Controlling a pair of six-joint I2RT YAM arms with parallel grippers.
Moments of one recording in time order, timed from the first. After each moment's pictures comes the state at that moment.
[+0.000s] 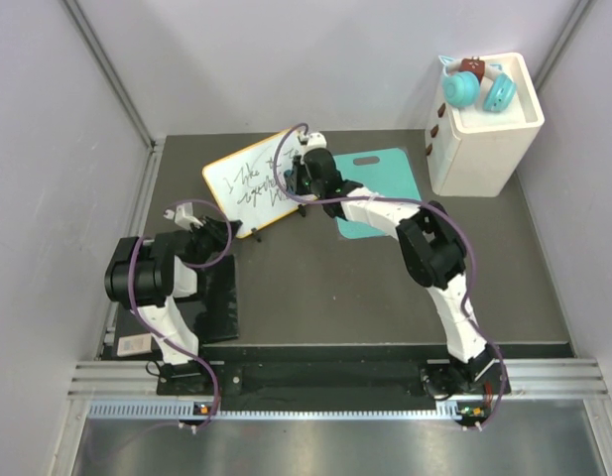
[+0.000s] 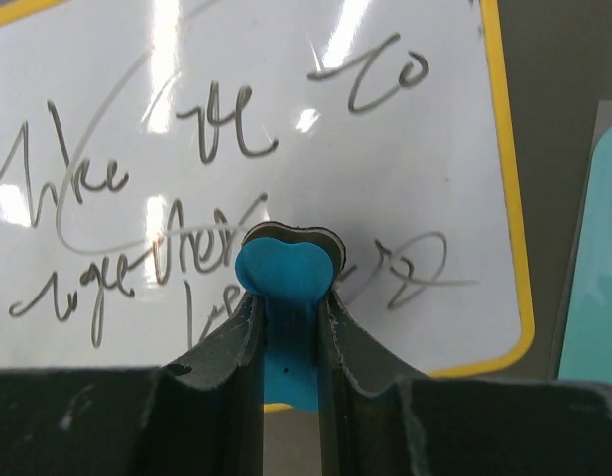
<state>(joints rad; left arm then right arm) 0.12 1.84 0.39 1.31 0.48 -0.76 0.68 2.22 1.71 0.11 0.11 0.37</state>
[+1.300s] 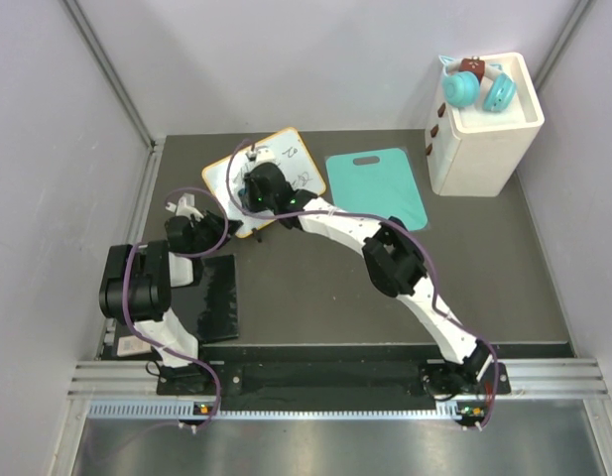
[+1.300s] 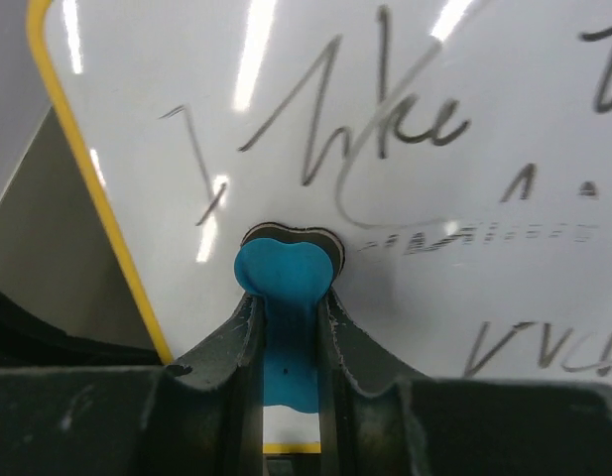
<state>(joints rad) 0.12 1.72 0.51 0.86 0.49 -0.74 0.89 2.50 2.18 -0.13 0.16 0.40</state>
